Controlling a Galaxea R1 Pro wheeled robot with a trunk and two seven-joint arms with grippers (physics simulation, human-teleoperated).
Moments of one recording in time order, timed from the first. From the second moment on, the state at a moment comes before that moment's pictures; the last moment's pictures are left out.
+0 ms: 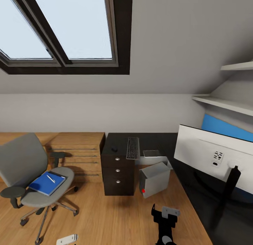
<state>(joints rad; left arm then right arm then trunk) -0.05 0.03 -0.06 -0.85 0.24 0.14 0.34 -0.48 0.15 0.17 -0.18 -0.11 -0.53 -0.45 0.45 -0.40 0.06</state>
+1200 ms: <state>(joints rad) -0.12 -0.01 -0.06 -1.46 0.28 0.56 0.36 -0.76 0.15 0.14 -1.06 -0.09 0.49 -0.45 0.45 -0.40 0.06</state>
